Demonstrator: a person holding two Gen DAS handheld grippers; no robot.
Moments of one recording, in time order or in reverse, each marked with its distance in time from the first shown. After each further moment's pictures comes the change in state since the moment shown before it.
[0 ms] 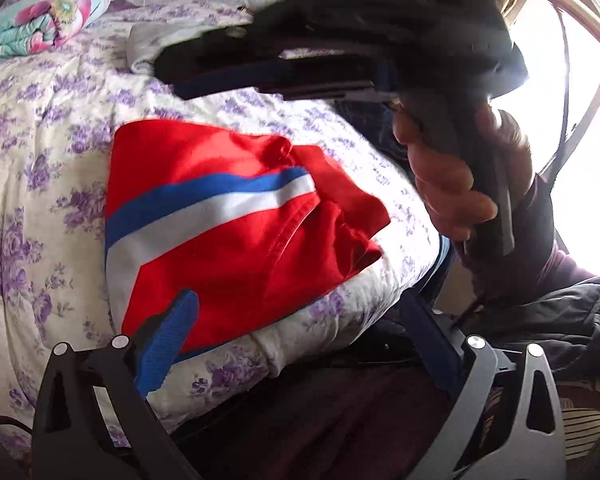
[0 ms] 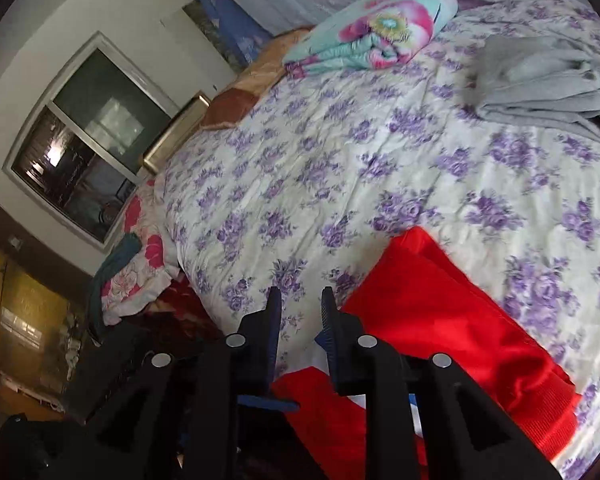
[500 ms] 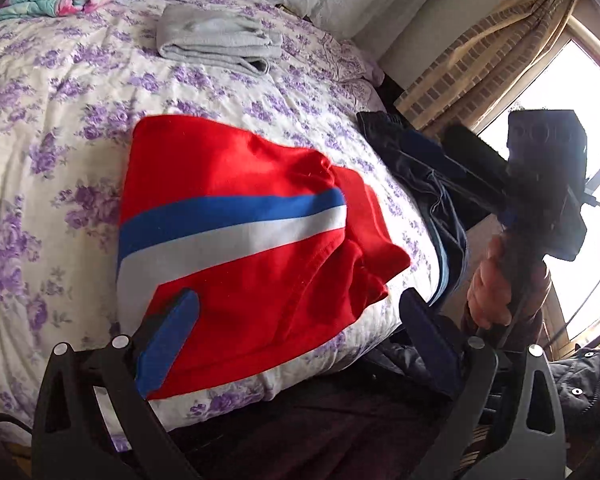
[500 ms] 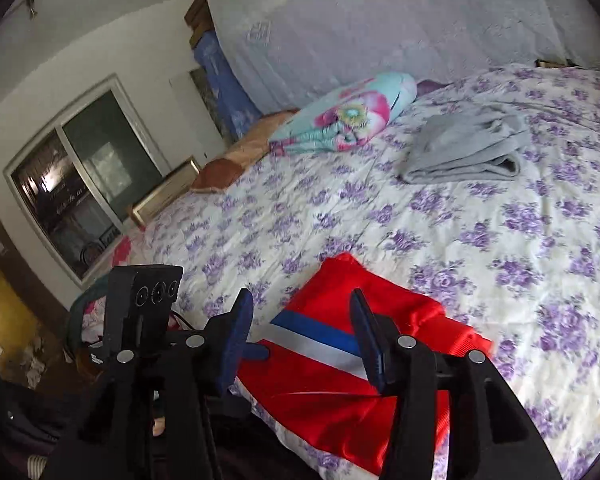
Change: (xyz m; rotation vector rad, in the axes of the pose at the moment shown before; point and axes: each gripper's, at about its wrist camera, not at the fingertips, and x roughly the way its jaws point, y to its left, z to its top) left arm 0.007 0.016 0.021 -0.134 -0.024 -0.002; right arm -0.097 -0.020 -0.077 -0.072 -0.320 -0.118
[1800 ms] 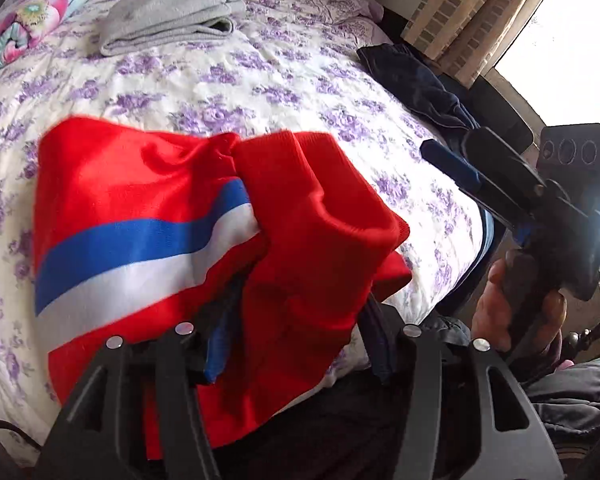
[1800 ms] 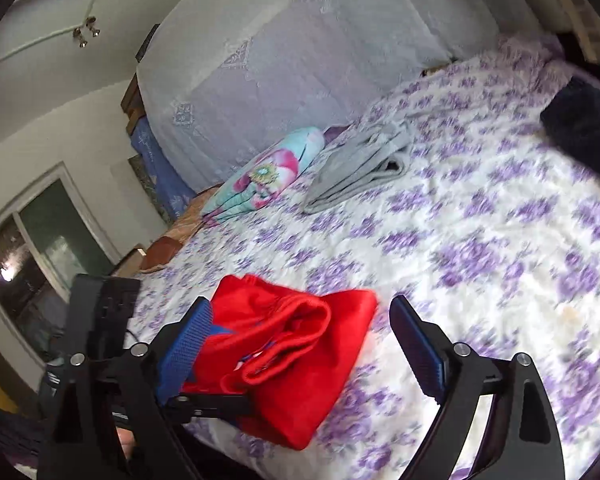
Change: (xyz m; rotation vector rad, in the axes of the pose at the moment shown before) left arm 0.059 -0.056 0.012 0.166 0.161 0.153; right arm -0.069 -0.069 -0.091 0.266 -0.322 -0.079
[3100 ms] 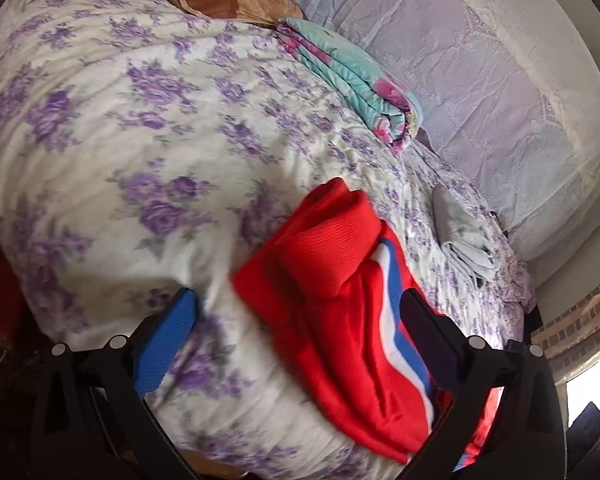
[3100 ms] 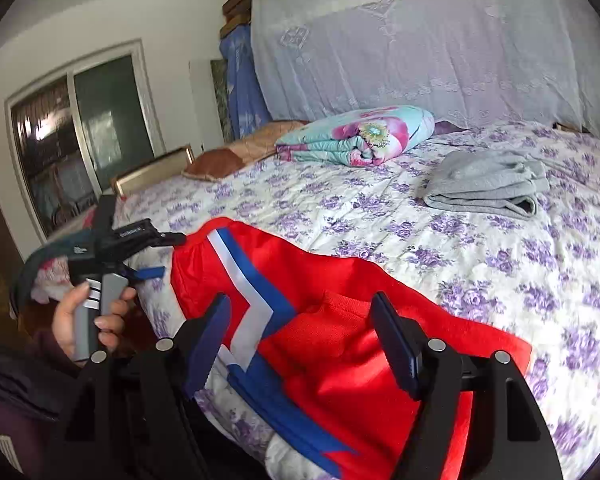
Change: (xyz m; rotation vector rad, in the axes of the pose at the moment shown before) left arm -0.168 0.257 -0.124 -0.884 -0.601 0.295; right arm 0.077 0.136 -0.024 -0.441 0.135 0.045
